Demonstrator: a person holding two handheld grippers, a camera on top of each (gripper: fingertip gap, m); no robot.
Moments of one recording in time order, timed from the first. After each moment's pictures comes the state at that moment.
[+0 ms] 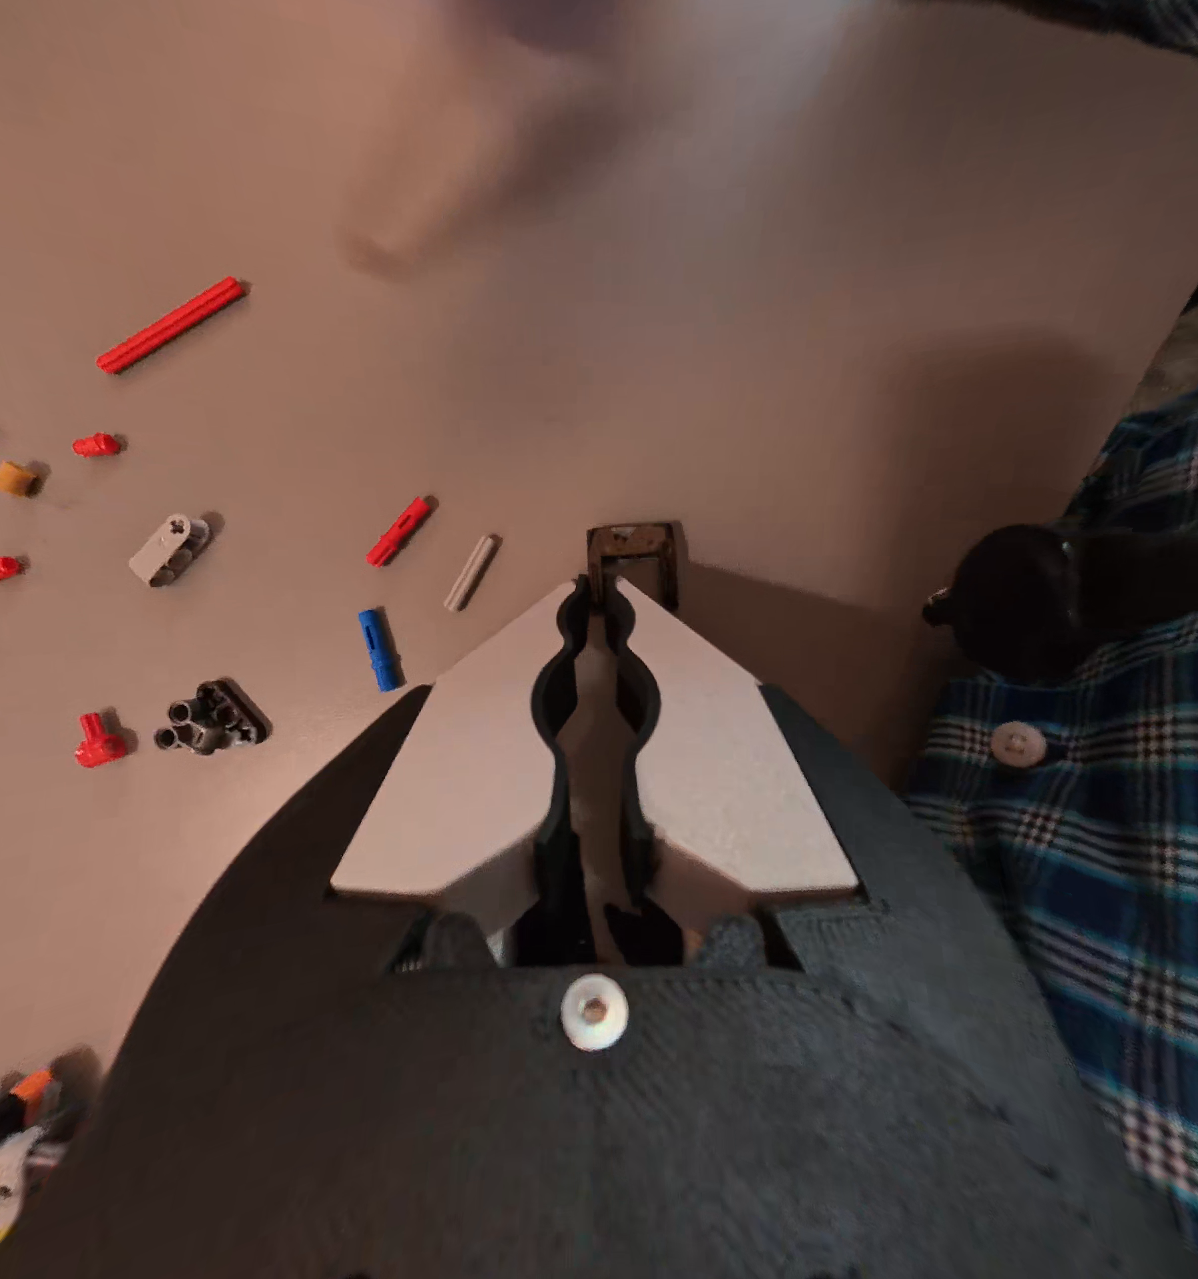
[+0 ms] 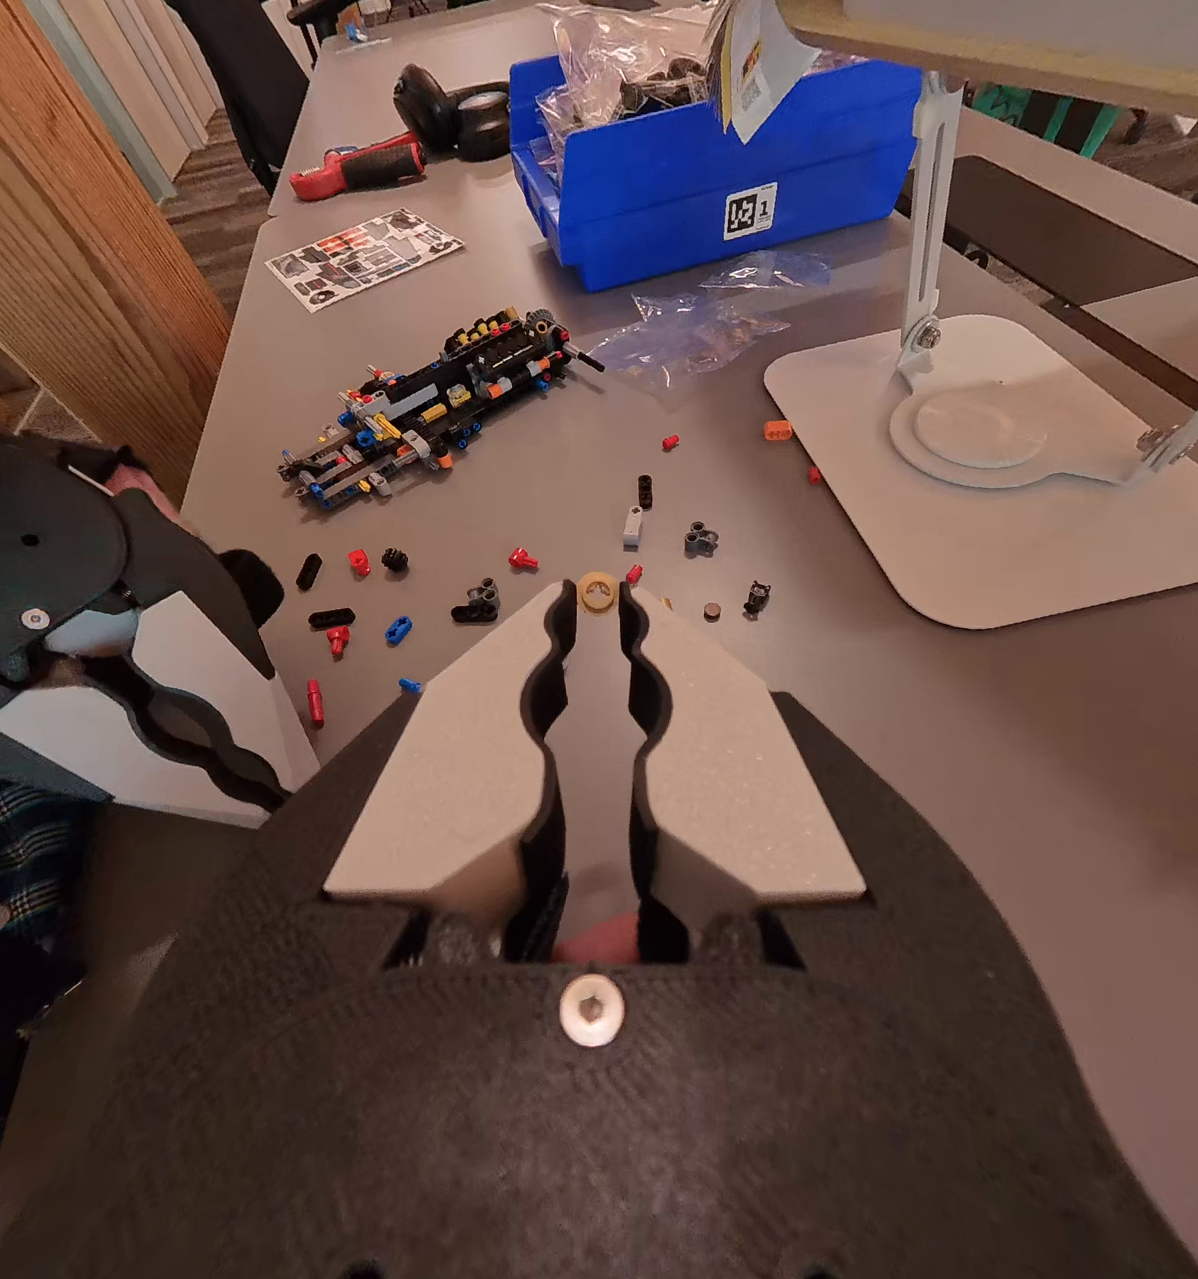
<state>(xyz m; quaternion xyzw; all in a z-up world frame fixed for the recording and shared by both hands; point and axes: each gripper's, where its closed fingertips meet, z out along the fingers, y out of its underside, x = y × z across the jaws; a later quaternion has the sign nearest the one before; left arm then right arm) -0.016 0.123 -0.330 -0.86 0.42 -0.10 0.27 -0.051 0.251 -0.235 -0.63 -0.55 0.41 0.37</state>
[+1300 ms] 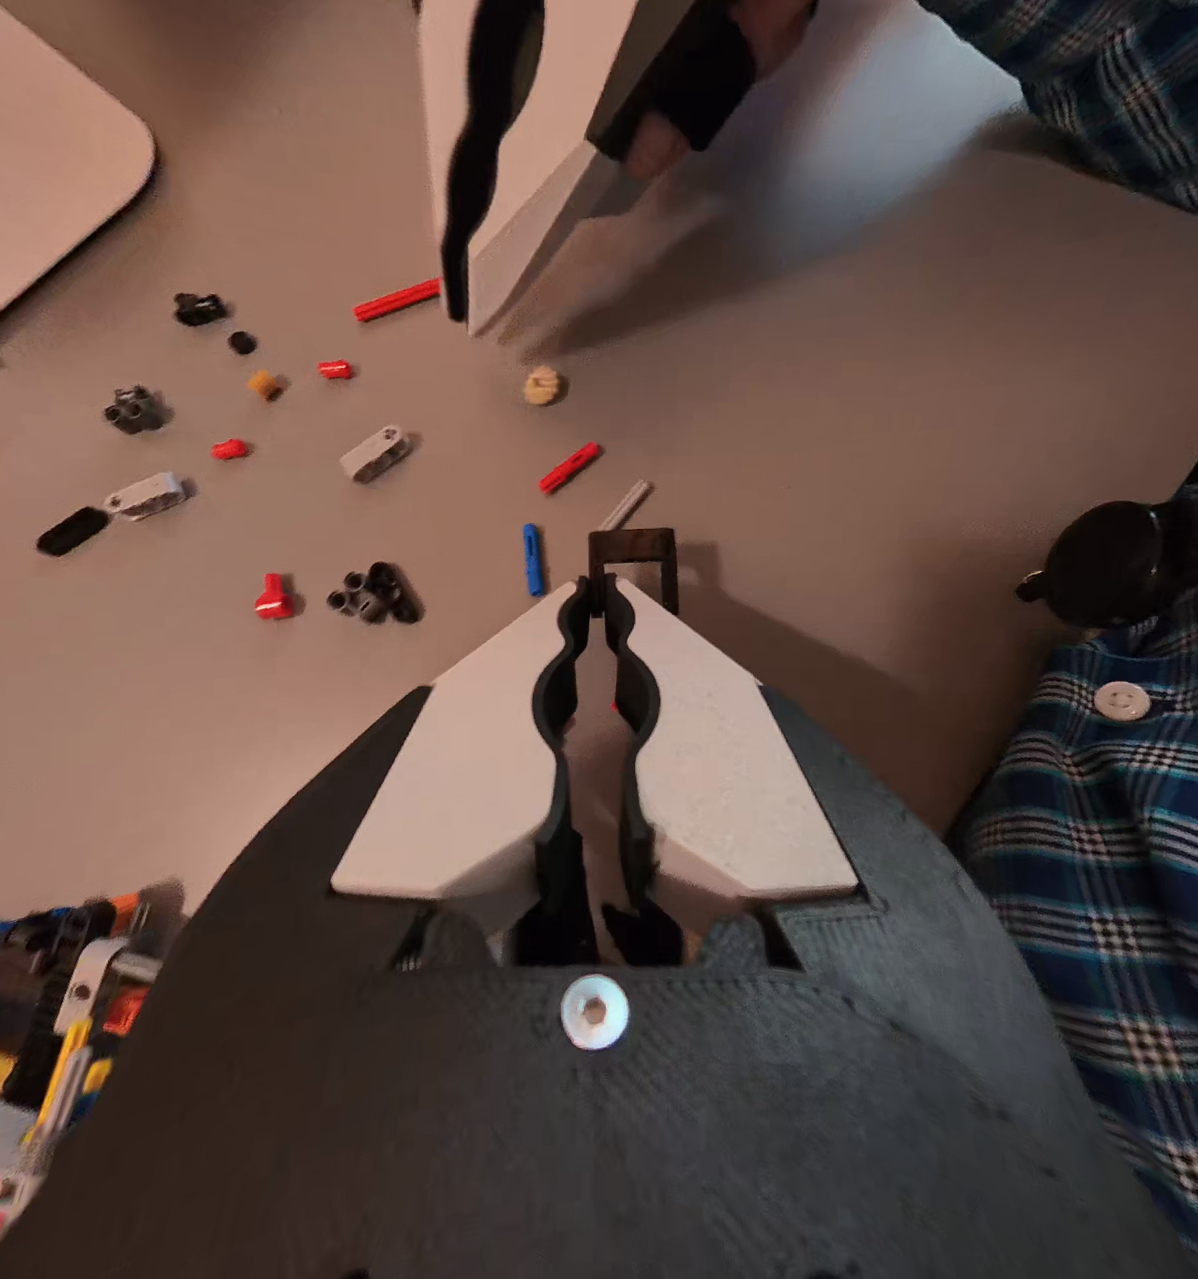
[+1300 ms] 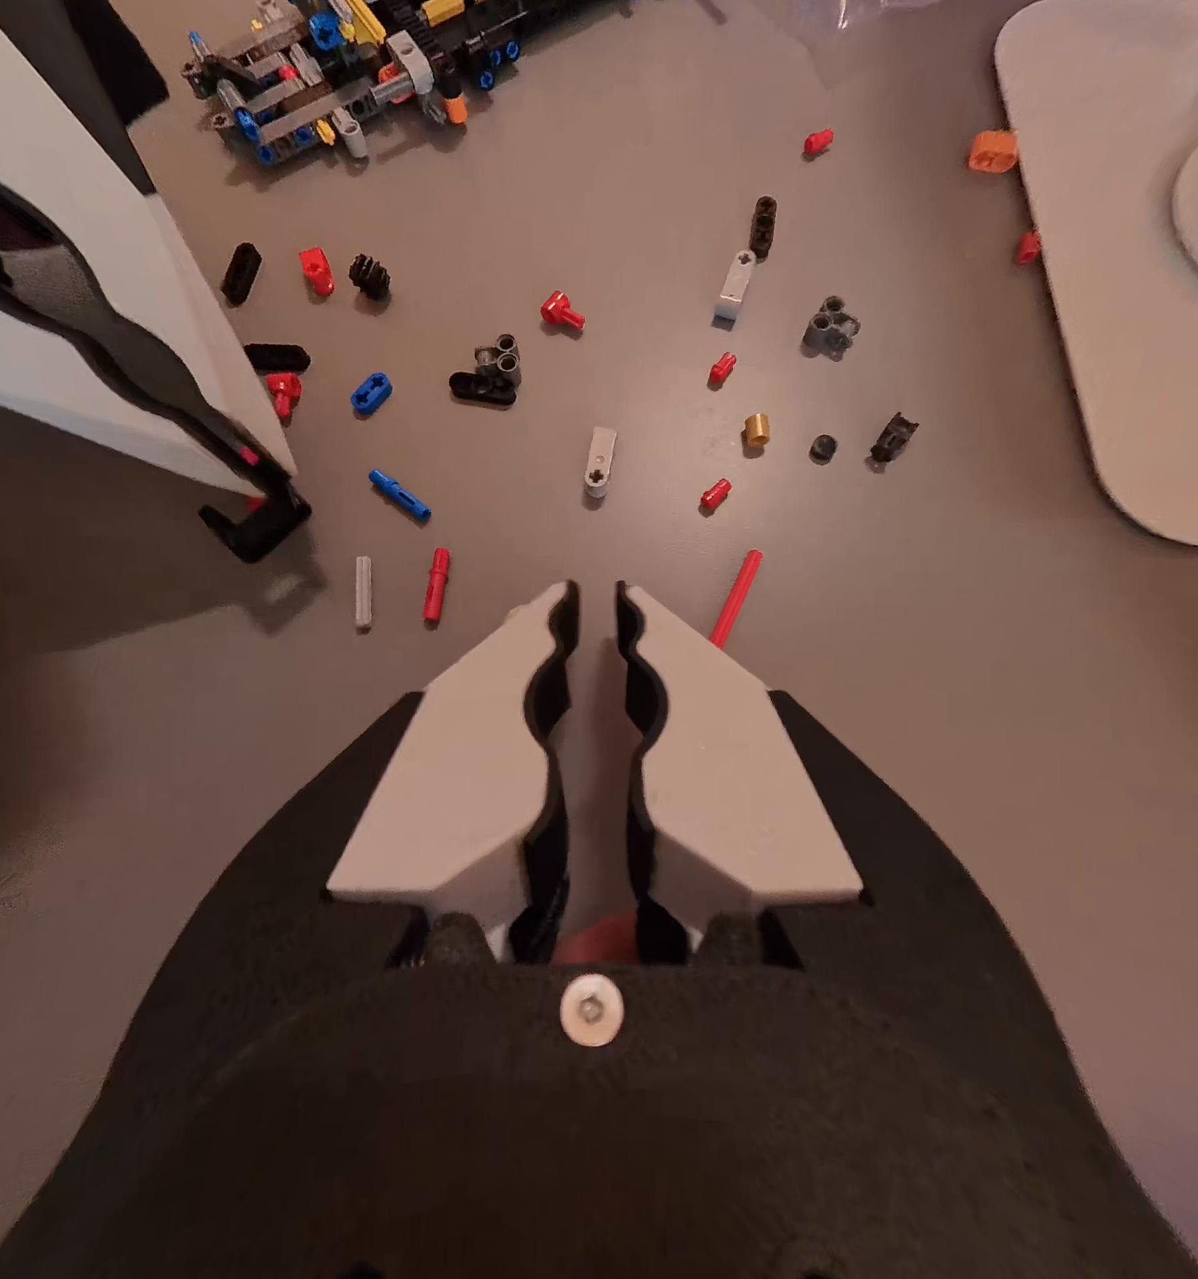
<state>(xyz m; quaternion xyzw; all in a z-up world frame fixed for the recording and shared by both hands) -0.063 0.135 -0.307 -0.86 0.34 -0.11 0.36 -0.044 0.230 -0.310 -0.63 -0.67 0.30 0.26</state>
